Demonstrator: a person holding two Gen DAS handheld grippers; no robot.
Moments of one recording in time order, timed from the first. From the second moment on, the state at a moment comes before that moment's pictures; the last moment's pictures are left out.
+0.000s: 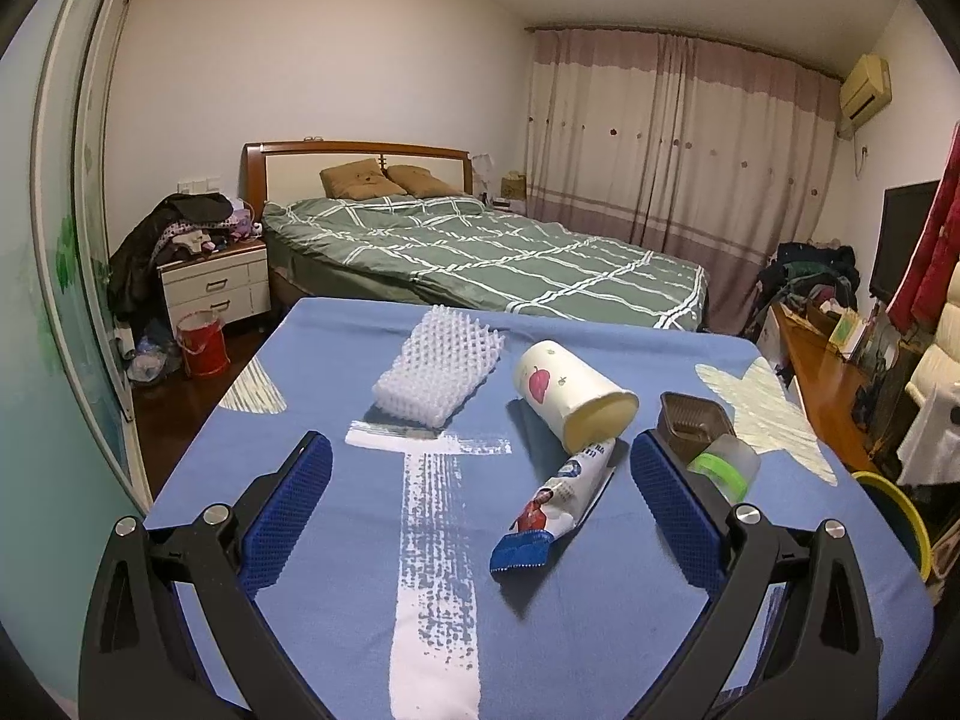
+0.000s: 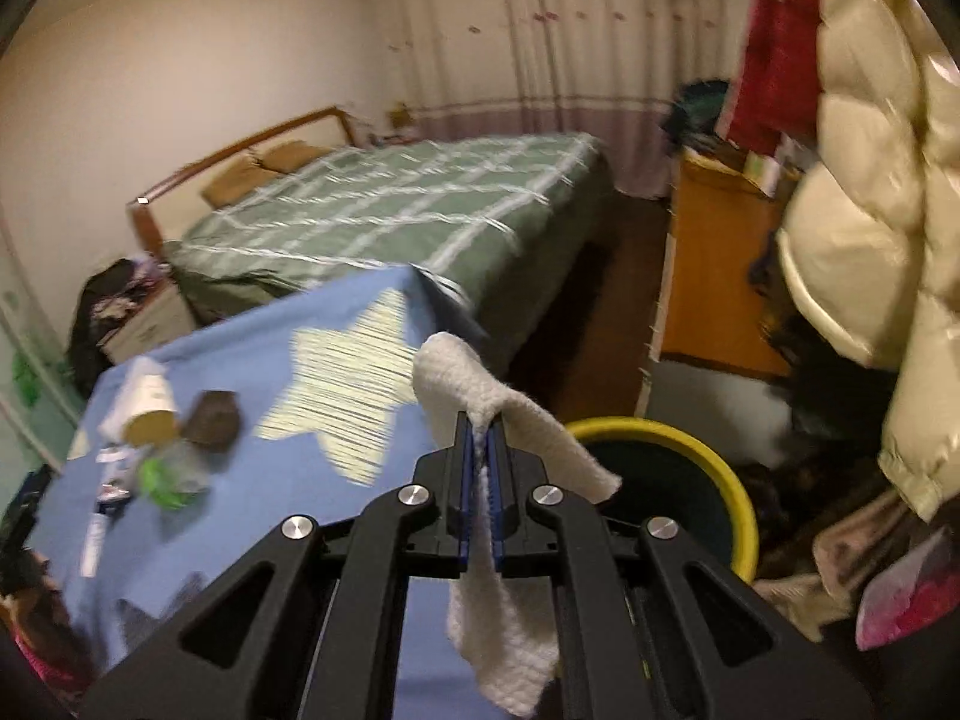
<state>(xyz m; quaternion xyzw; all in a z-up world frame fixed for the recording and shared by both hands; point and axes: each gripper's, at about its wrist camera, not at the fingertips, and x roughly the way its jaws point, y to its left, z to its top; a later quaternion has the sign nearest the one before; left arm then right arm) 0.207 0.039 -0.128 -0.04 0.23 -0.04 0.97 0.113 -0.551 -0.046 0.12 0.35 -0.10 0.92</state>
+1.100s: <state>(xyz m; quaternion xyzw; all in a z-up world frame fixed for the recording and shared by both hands) 0.256 -0.088 -0.151 0.10 0.36 -0.25 0.89 0.204 -0.504 -0.109 0.18 0.32 -0.07 0.93</state>
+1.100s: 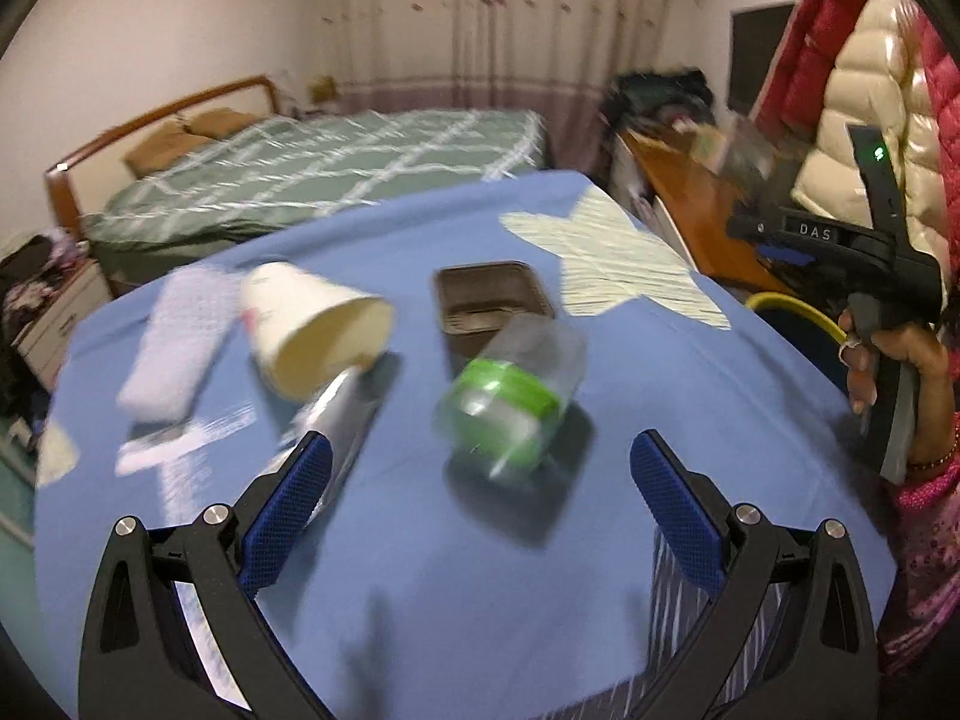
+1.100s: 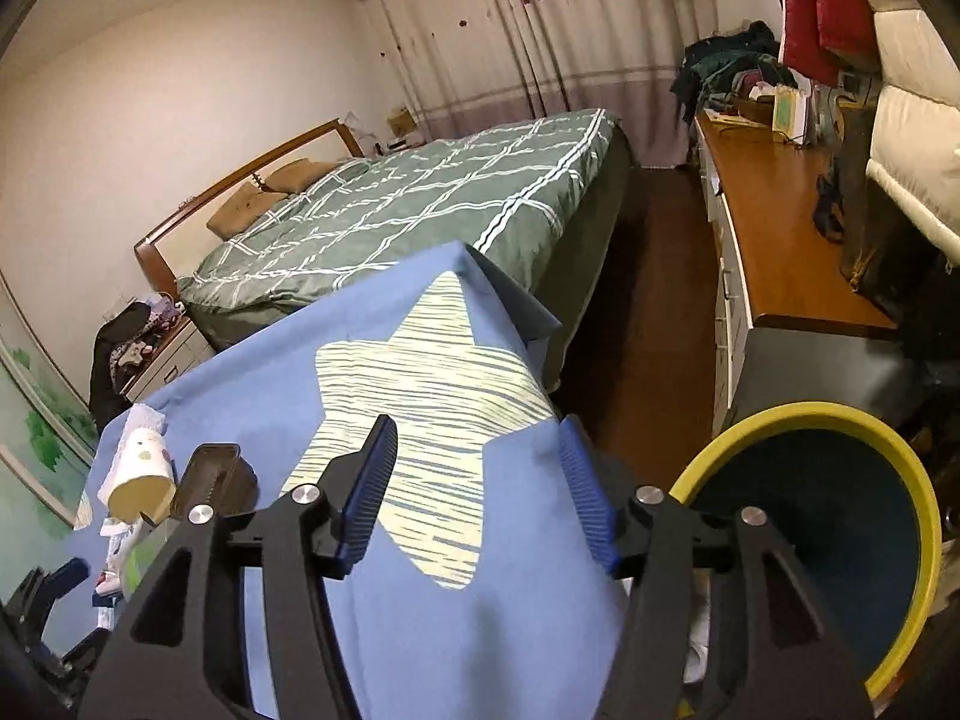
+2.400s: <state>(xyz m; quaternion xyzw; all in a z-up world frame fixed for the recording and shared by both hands) 0.243 -0.178 -0.127 0.14 0.39 -0.34 0.84 0.125 -0.520 -0.089 0.12 0.32 -0.09 0.93</state>
